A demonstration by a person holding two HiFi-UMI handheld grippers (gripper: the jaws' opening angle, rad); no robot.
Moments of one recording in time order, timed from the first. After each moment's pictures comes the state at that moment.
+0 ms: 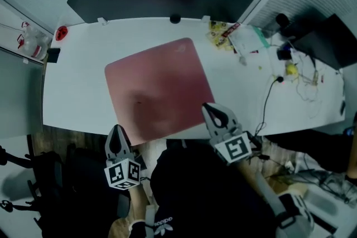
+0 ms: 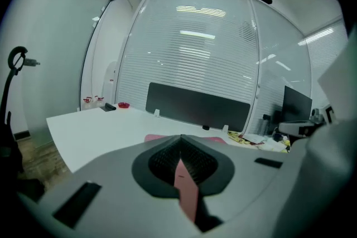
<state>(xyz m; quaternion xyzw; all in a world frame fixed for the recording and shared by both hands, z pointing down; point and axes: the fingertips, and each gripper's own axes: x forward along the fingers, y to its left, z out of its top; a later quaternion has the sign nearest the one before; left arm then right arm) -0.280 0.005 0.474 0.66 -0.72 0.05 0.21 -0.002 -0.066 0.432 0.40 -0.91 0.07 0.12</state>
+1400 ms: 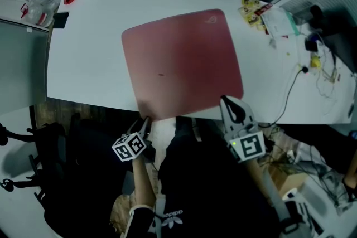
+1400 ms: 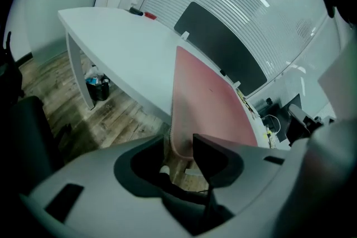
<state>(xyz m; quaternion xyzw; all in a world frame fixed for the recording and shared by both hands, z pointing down) -0.289 0.112 0.676 0.59 -0.57 0.10 0.57 -0.041 -0.031 0.472 0.41 -0.89 0.12 0.15</state>
